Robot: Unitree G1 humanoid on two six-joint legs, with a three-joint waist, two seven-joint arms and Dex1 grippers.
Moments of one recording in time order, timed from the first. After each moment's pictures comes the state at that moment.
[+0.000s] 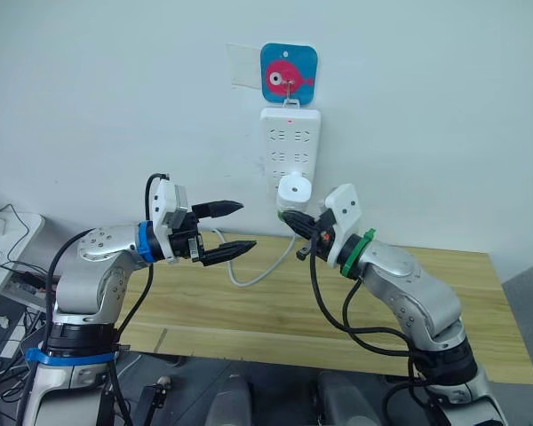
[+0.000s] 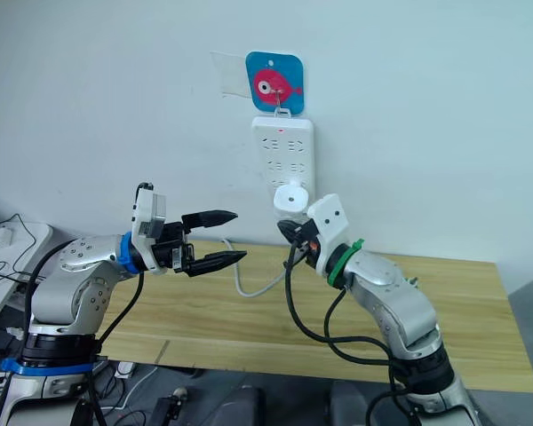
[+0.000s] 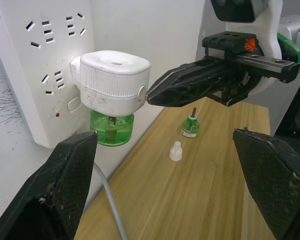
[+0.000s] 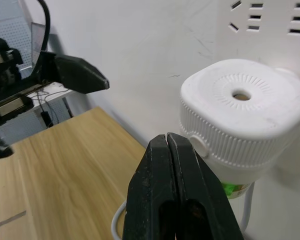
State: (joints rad) left arm -0.39 0.61 0.12 -0.06 -0.51 0.37 -1.21; right arm -0.41 -0.21 0.22 -0.43 0.35 0.71 0.35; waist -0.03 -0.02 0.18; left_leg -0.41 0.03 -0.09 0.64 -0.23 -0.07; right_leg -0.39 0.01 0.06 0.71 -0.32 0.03
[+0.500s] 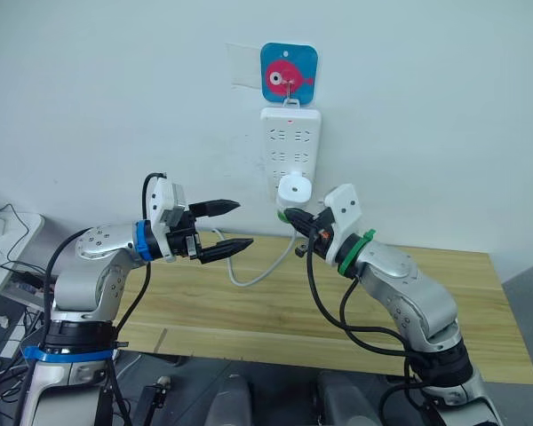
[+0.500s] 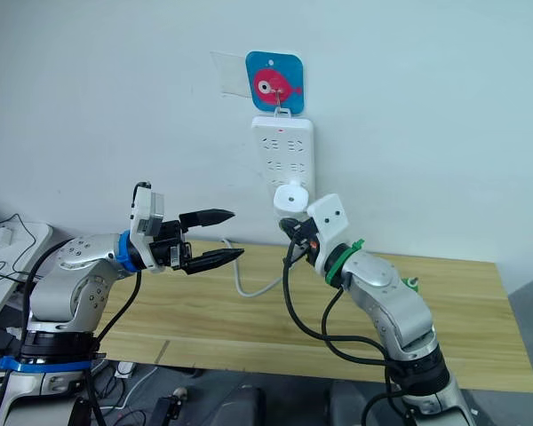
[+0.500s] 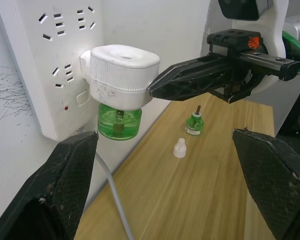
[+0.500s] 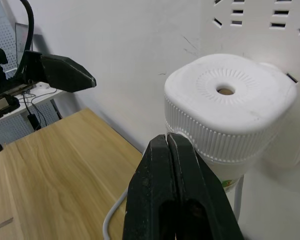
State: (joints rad) left arm -0.41 0.62 0.12 -0.03 -0.51 0.36 -1.21; right arm -0.38 -0.20 0.22 -0.43 0.33 0.71 0.32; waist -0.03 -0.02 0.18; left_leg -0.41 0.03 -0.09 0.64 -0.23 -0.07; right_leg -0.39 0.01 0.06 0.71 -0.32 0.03
